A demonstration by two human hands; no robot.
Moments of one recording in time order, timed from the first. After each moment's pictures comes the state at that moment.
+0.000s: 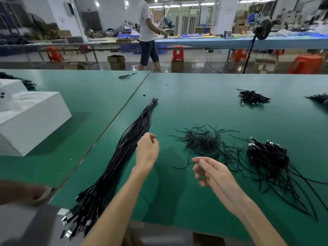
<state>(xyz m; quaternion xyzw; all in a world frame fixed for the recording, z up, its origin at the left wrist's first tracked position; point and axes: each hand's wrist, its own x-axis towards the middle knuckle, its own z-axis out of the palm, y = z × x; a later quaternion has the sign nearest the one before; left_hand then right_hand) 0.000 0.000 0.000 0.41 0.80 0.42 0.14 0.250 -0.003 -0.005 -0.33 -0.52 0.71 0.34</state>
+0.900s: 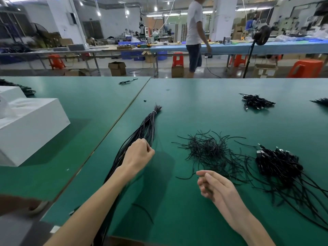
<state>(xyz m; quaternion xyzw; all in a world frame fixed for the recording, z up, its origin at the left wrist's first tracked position) -0.056 0.008 -0.002 0.54 0.81 0.24 0.03 0.244 0.004 -0.036 -0.30 -0.47 0.74 0.38</state>
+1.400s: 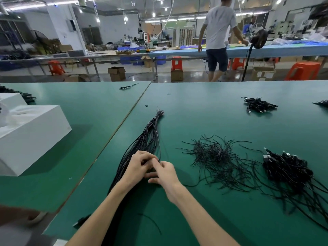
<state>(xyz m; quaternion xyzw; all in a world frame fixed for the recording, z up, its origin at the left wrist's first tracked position) -0.085 -0.009 -0.033 0.58 0.68 0.42 0.17 0.052 0.014 -0.021 -0.39 -0.48 0.73 0.30</state>
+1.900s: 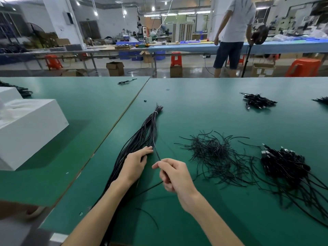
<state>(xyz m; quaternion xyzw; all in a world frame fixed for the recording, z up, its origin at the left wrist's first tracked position) -0.093 -0.001 -0.054 0.59 0.72 0.36 0.11 0.112 -0.014 0.003 -0.33 -0.54 0.70 0.33</state>
